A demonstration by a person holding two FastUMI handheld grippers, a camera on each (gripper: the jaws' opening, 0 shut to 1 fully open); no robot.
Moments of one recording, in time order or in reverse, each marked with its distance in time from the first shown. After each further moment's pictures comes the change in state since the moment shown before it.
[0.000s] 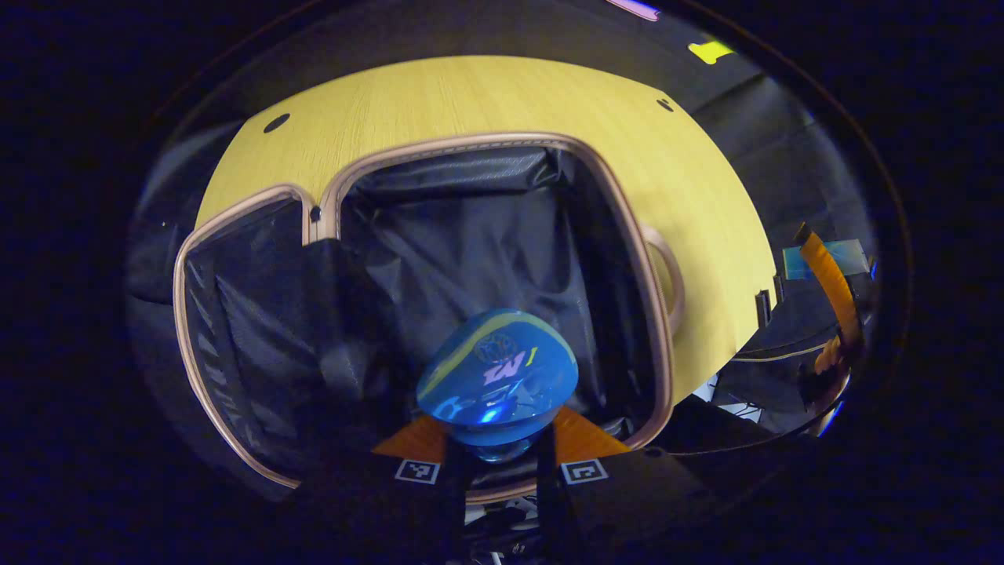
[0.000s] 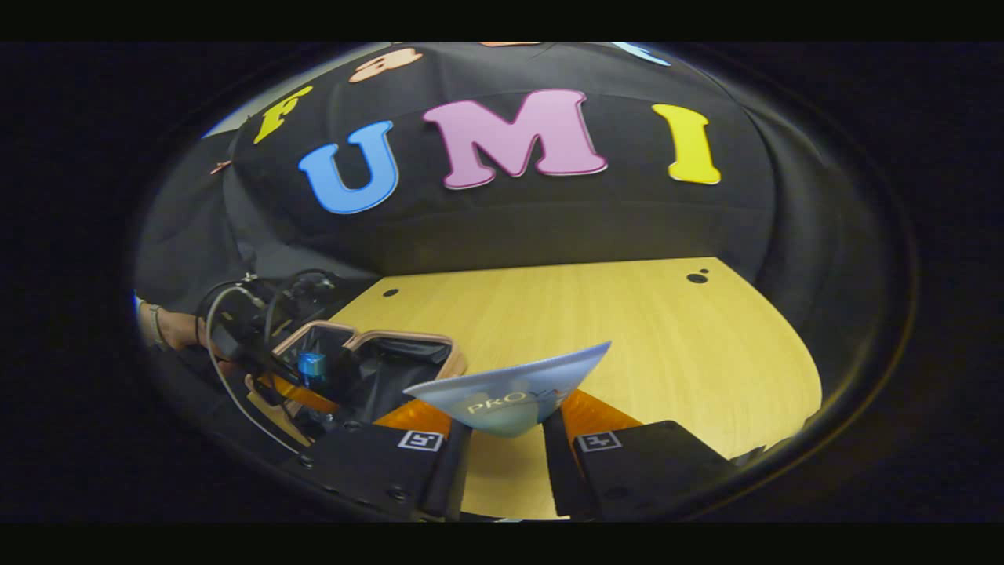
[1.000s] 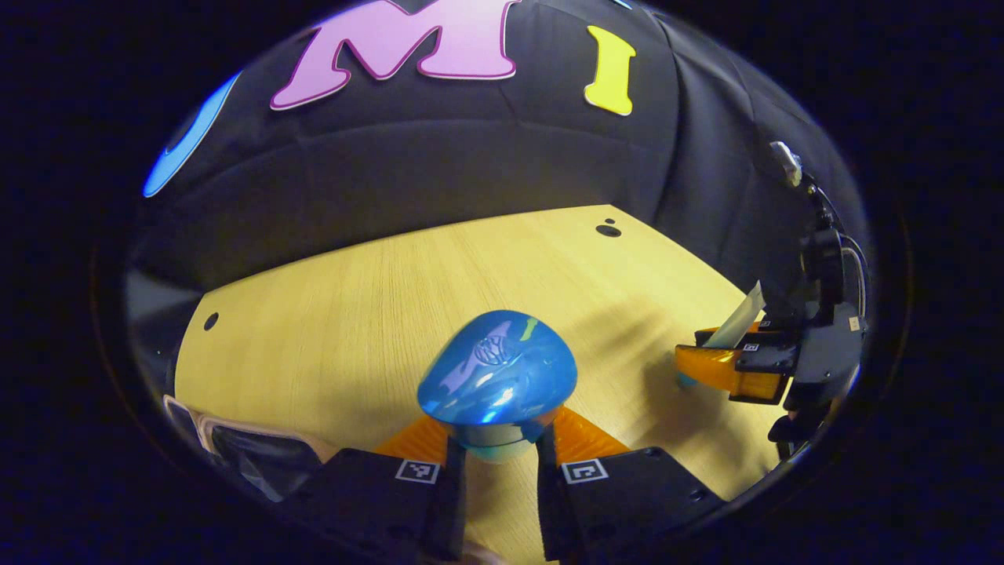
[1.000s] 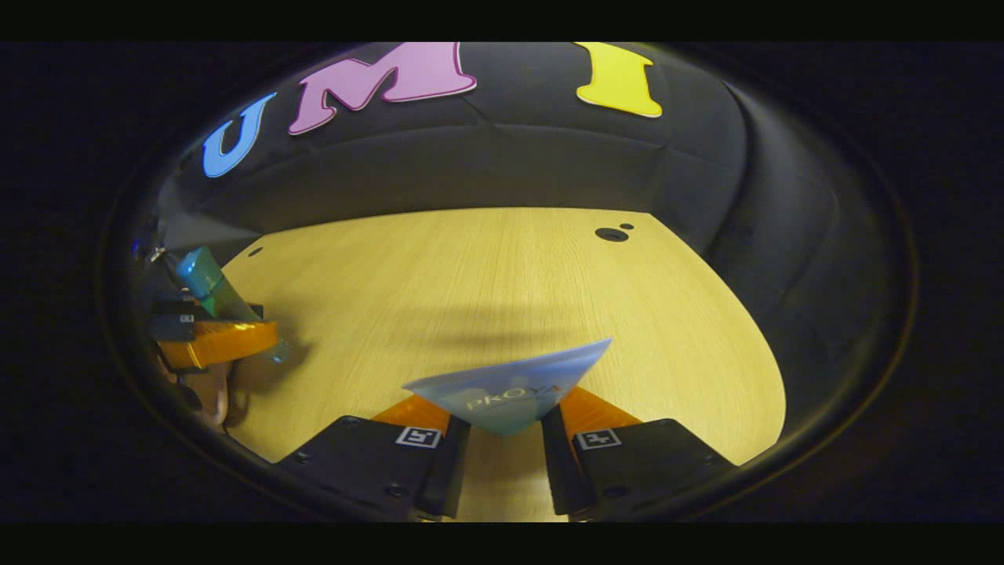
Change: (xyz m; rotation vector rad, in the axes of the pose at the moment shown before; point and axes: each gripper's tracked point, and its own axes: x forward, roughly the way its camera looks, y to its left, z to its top) left arm 0.007 -0.222 0.265 0.197 -0.788 0.048; right arm 0.102 -0.265 -0.018 -0.020 0.150 -0.249
